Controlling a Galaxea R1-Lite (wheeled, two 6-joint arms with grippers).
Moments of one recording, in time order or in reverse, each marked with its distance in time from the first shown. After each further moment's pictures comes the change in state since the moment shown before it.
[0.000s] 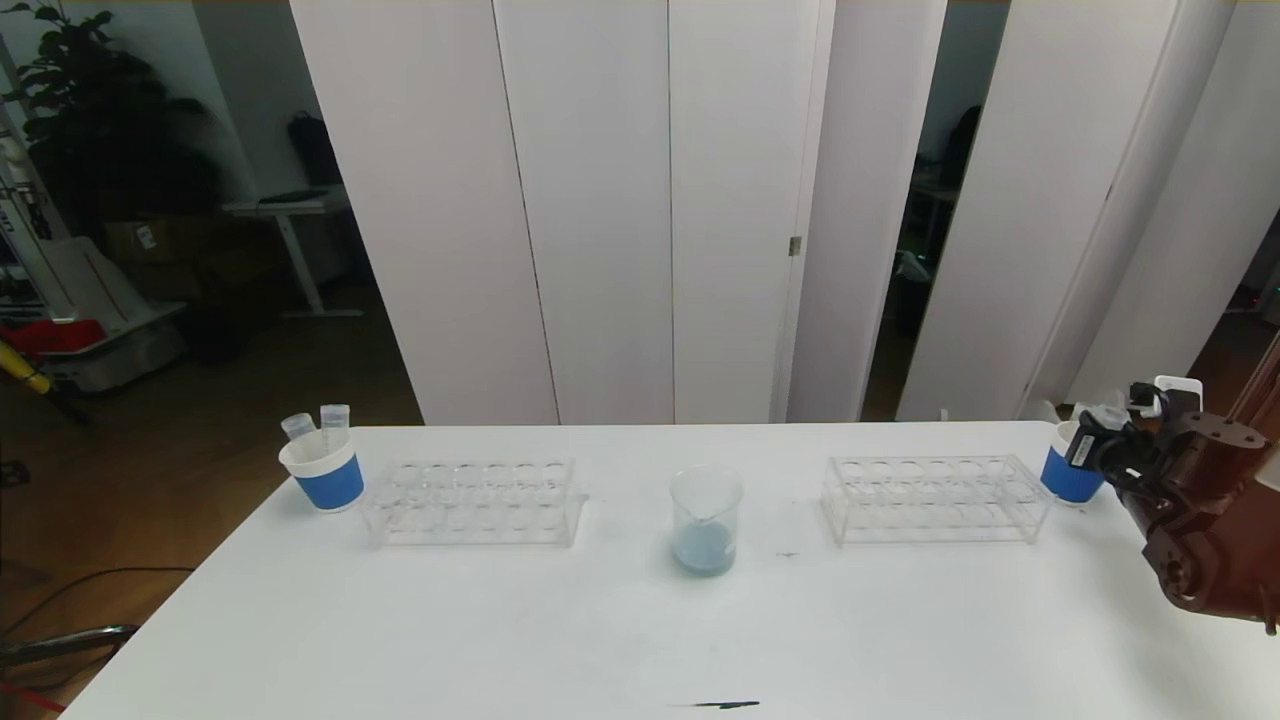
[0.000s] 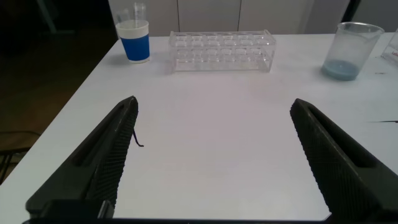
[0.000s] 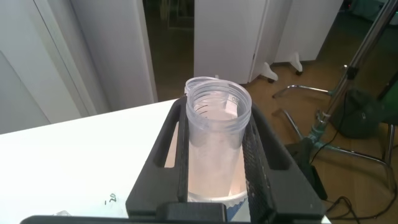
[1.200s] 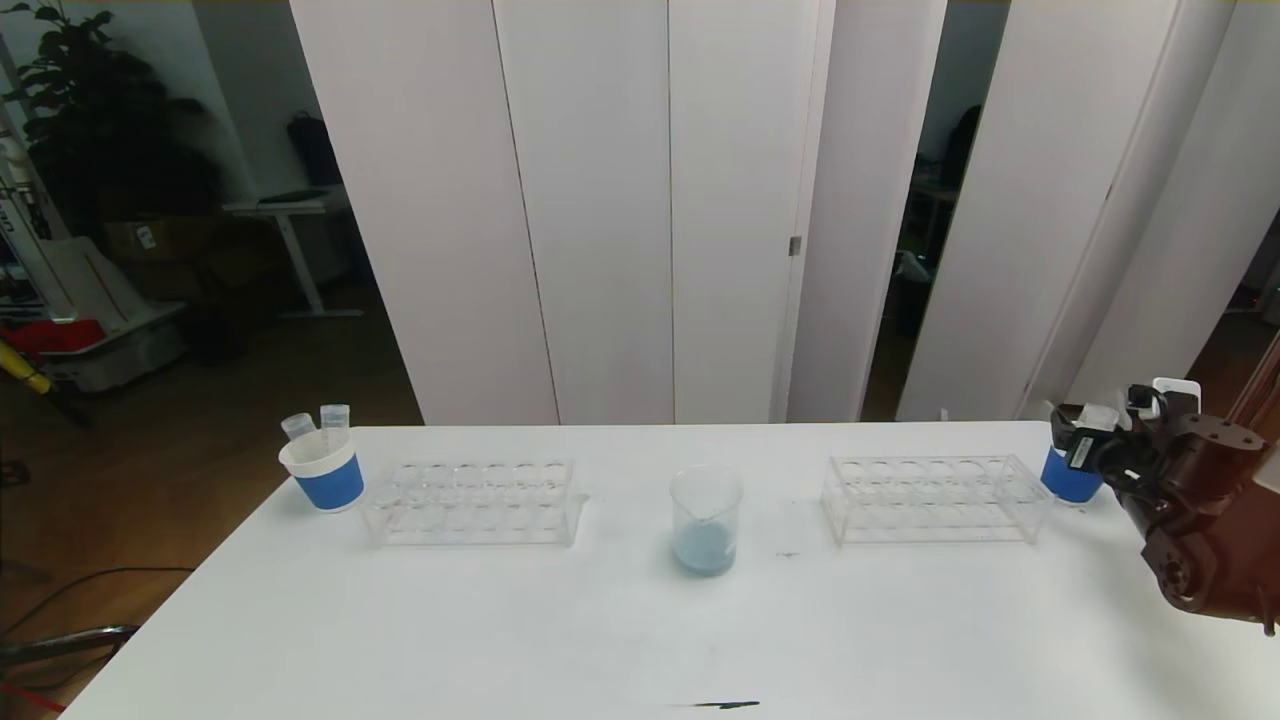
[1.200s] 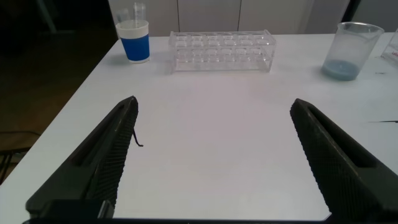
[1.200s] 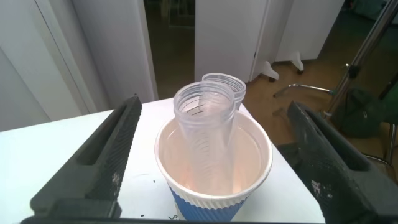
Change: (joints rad) left arm 0.000 0.000 0.000 0.000 0.000 0.000; right arm -0.001 0.006 -0.002 0.000 0.003 0.000
